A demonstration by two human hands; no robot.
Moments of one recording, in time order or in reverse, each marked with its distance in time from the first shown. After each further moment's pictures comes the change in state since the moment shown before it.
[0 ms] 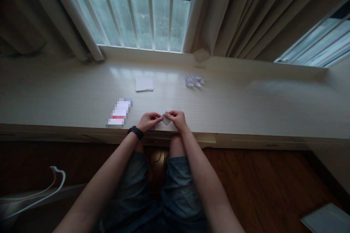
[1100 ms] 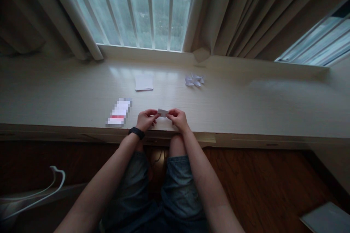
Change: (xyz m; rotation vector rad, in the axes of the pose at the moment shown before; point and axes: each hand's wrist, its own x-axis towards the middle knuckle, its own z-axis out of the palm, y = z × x) left_hand -0.001 -0.003 0.010 -0.347 0.206 -0.167; right_hand -0.001 0.000 -0.006 -0.014 -0.015 0.028
